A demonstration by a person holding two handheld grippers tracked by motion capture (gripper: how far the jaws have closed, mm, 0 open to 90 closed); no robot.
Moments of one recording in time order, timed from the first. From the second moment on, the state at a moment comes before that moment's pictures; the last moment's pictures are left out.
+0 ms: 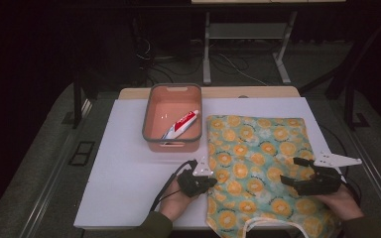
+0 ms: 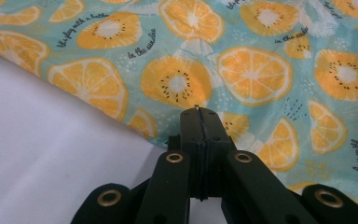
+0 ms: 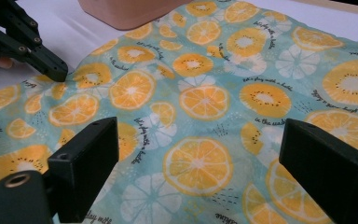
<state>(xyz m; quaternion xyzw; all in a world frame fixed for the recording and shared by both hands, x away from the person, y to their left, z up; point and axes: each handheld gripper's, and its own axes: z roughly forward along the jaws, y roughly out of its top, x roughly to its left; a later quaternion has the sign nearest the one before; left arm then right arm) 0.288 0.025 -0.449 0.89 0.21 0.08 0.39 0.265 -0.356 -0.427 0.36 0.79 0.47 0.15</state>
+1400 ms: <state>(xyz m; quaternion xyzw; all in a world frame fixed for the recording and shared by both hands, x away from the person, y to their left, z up) 0.280 0.063 -0.449 0.88 0.28 0.04 0.39 0.265 -0.355 -0.427 0.36 0.79 0.47 0.15</state>
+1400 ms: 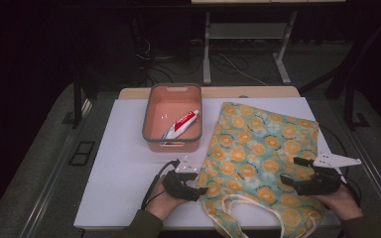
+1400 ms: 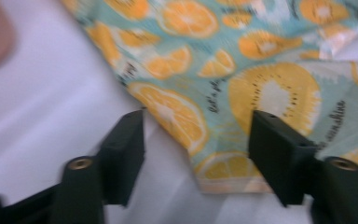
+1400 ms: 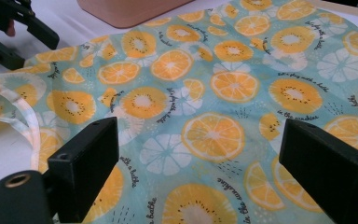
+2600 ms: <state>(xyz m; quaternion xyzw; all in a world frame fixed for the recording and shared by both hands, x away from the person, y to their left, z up) 0.338 0.068 -0.439 0.87 0.29 0.15 0.37 0.265 -0.355 -0.427 0.36 0.79 0.47 0.15</state>
